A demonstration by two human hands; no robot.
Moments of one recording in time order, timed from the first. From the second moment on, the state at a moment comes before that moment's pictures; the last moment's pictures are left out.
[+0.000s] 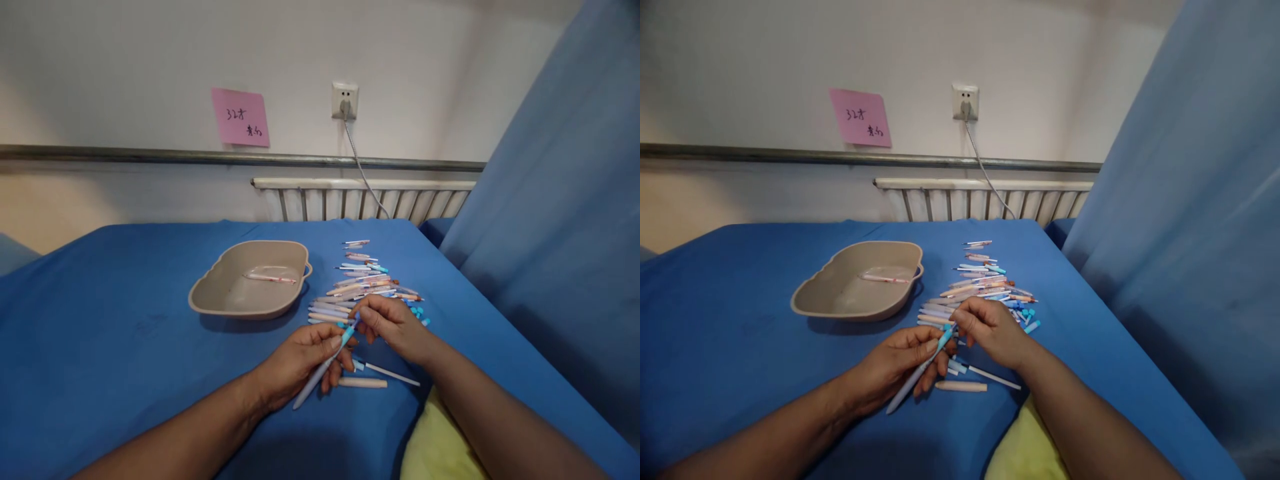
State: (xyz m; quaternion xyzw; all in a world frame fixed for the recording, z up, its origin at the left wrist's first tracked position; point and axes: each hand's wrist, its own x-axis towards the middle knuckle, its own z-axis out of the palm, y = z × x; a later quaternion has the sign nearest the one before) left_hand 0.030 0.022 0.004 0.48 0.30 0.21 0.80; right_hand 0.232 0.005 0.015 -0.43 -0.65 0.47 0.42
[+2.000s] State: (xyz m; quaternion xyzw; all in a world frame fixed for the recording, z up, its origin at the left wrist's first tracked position) left_hand 0.029 0.023 0.009 0.41 0.29 0.27 0.82; right_hand 0.223 0.009 -0.001 -0.44 -0.58 0.43 0.53
